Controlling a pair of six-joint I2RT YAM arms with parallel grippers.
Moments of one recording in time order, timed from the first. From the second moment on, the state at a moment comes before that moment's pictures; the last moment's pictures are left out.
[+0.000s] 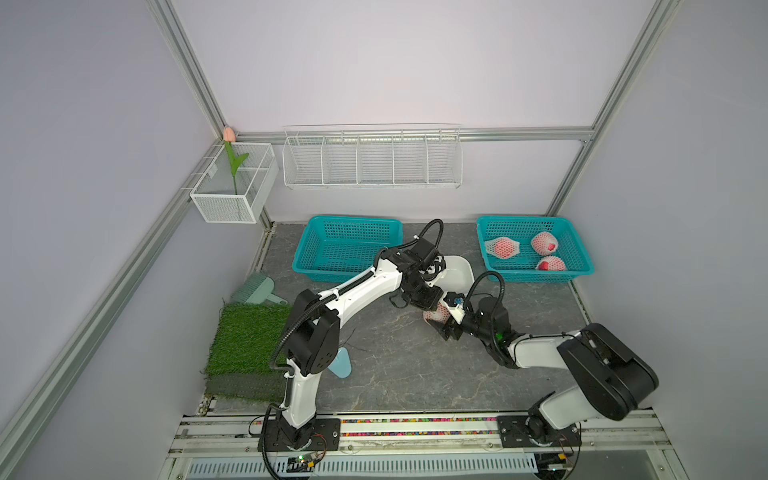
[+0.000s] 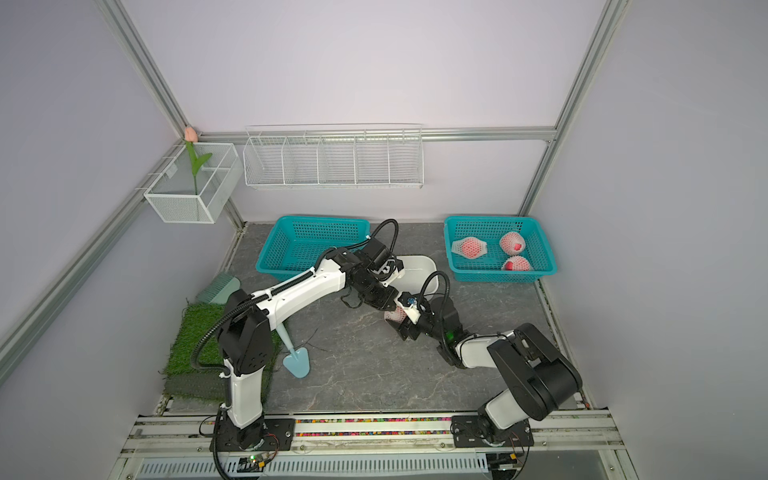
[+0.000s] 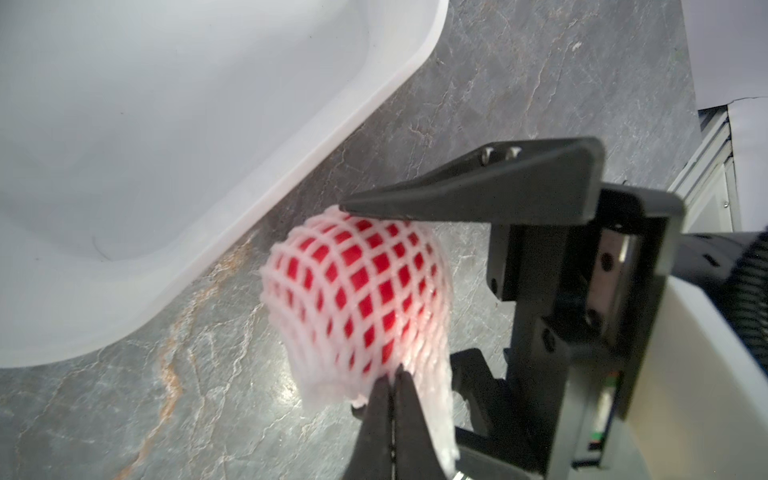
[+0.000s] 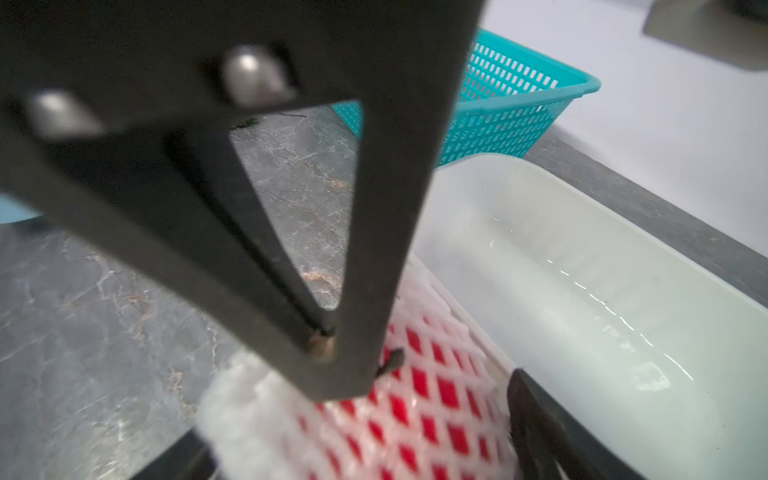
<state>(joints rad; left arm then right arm) -0.83 1.98 1.72 -0.94 0.39 -0.18 0.54 1.55 0.37 0.84 -0.36 -0.24</state>
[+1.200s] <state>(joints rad) -0.82 2.03 1.78 -0.95 0.41 -0.19 0.54 1.51 0.36 0.87 -0.40 -0.22</state>
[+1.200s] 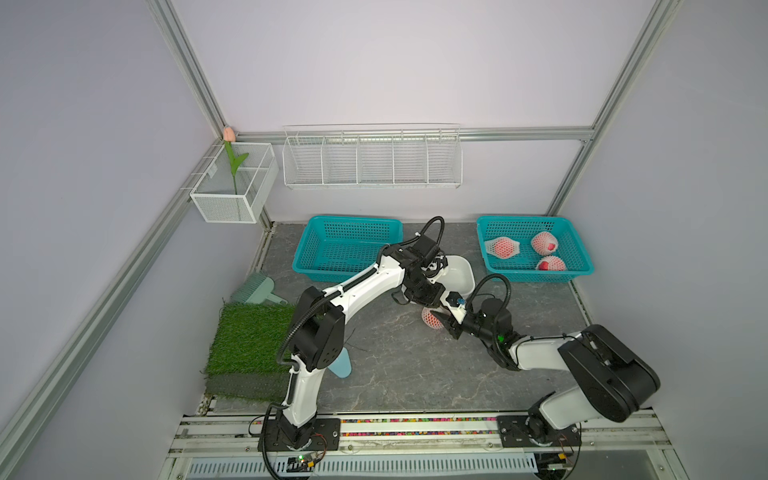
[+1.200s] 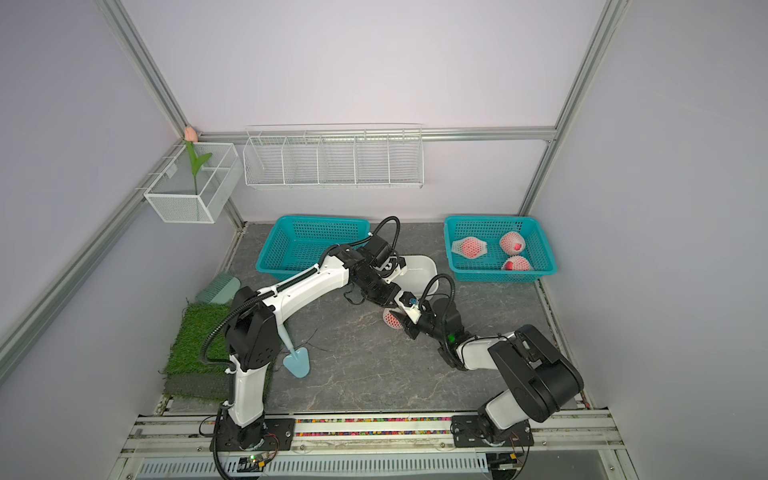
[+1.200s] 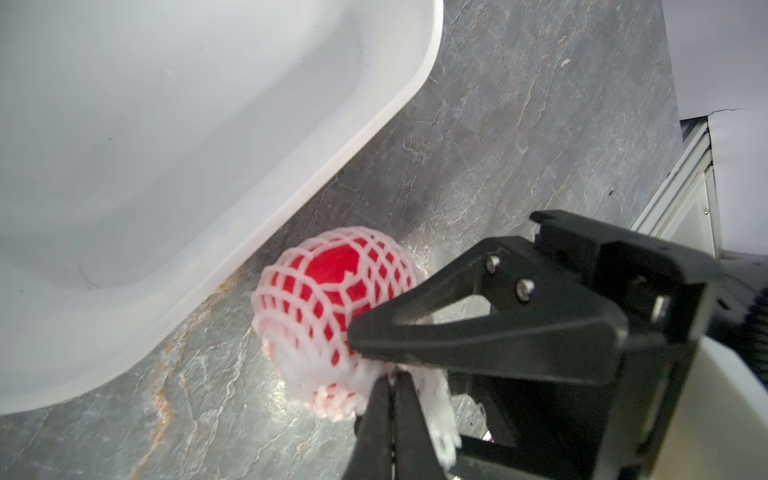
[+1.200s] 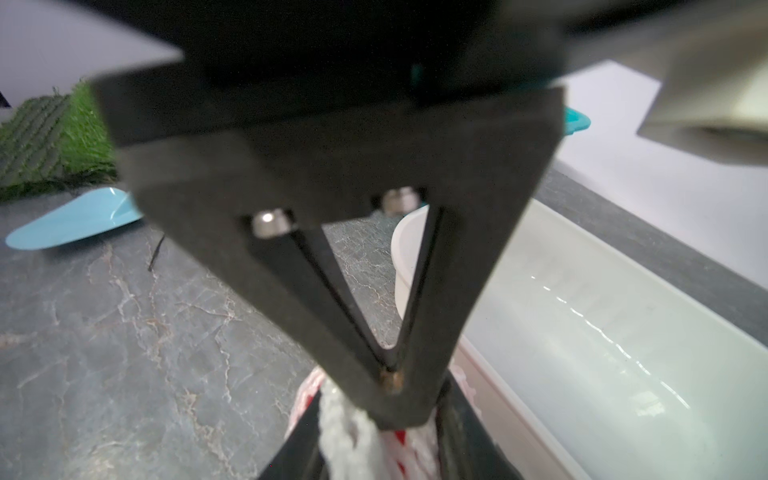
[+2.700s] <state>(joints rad) -0.70 1.80 1.30 -0.38 0.64 0.11 0.50 1.39 0.46 0.69 -0.44 -0.19</state>
